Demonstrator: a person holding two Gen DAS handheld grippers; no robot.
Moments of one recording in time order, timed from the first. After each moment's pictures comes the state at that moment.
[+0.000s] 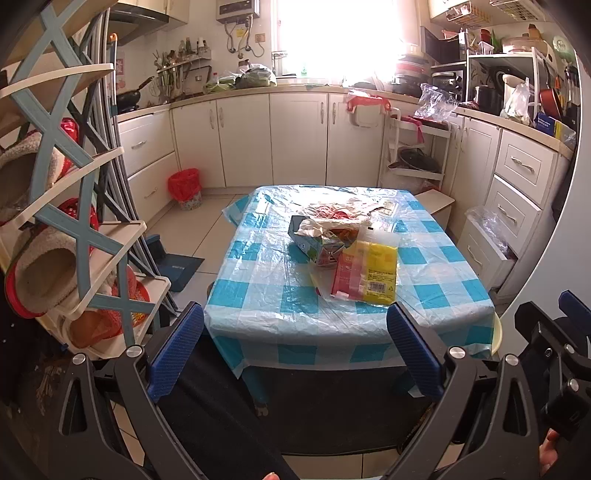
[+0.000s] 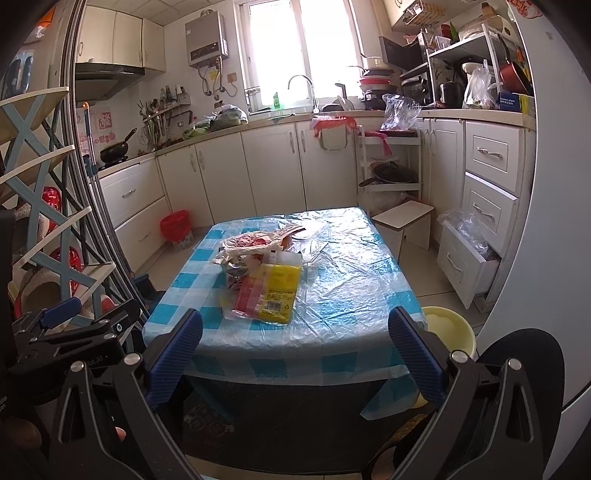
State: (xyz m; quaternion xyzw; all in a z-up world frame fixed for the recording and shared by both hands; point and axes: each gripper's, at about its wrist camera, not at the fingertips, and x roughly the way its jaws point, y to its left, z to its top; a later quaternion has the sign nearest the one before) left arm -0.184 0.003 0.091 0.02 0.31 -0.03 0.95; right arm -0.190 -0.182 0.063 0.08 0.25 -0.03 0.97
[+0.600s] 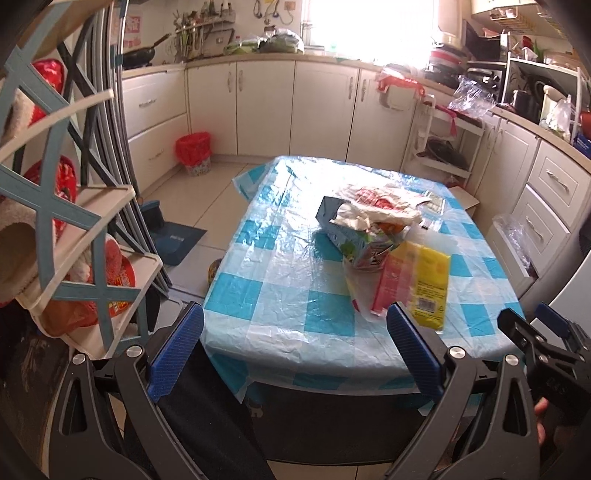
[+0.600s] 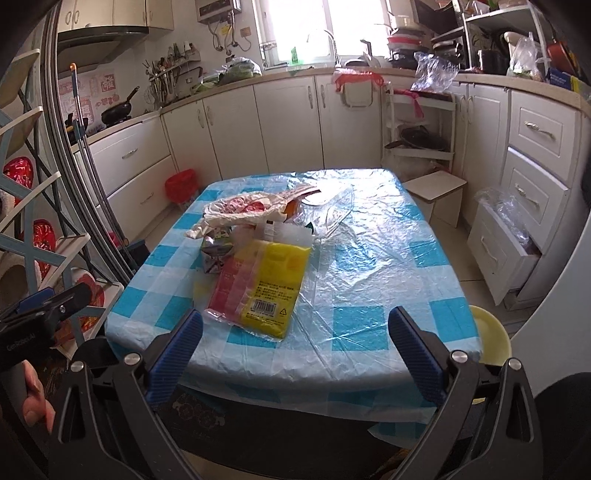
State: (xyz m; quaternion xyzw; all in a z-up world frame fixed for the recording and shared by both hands) left arm -0.081 0.036 0.036 -0.03 0.37 -0.01 0.93; right arm -0.060 -0.208 -0.009 0.09 0.38 0.03 0.92
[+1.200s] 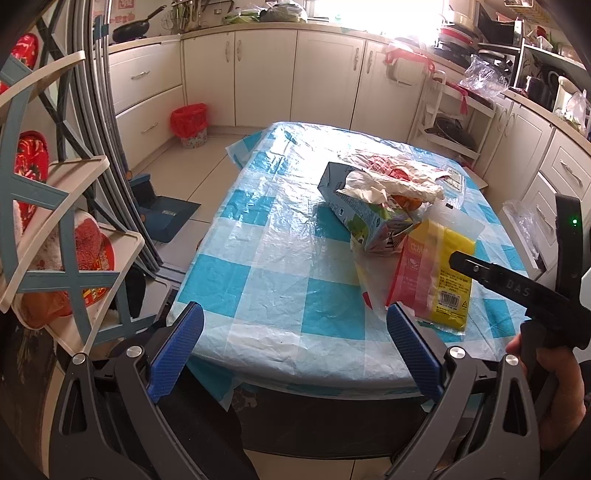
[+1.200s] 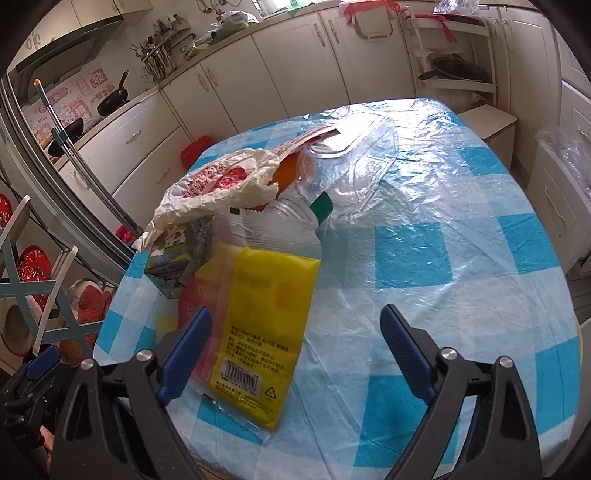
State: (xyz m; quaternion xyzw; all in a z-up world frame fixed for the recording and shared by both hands) left arm -0.042 0.027 -0.003 -0.04 0.42 -0.01 0.91; right arm 0.046 -0.220 -0.061 0.14 0.44 0.10 0.88
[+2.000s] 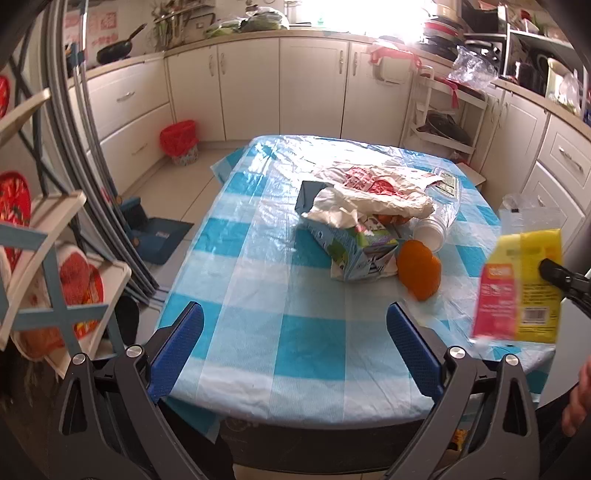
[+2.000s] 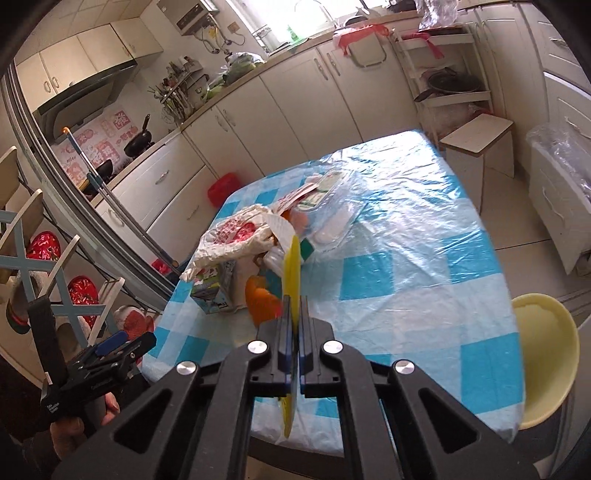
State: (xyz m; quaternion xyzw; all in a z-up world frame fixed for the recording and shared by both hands) left arm -0.011 -0.009 0.001 0.01 0.40 -0.02 0.92; right arm -0.007 -0.293 -0.022 0.22 0.36 0.11 0.90
